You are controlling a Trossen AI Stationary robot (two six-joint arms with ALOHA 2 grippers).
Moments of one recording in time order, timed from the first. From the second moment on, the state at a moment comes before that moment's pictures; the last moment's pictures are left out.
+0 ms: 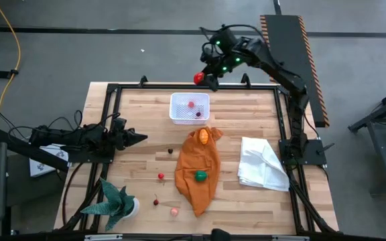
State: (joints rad) left arm 0.01 0.02 0.01 0.04 -0.18 -1.03; right arm -0.54 1.98 2.36 -1.21 -0.41 -0.13
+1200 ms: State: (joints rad) left arm 0.01 0.02 0.01 0.04 -0.18 -1.03; right arm -0.47 2.38 2.36 -1.21 -0.34 -0.20
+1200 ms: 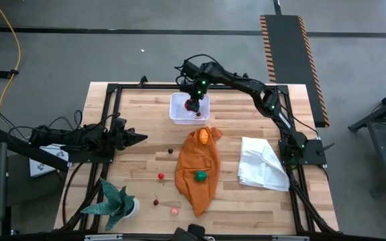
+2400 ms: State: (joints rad) left arm 0.01 0.02 0.01 0.04 -0.17 -1.03; right arm -0.45 2.44 2.31 -1.13 -0.28 -0.17
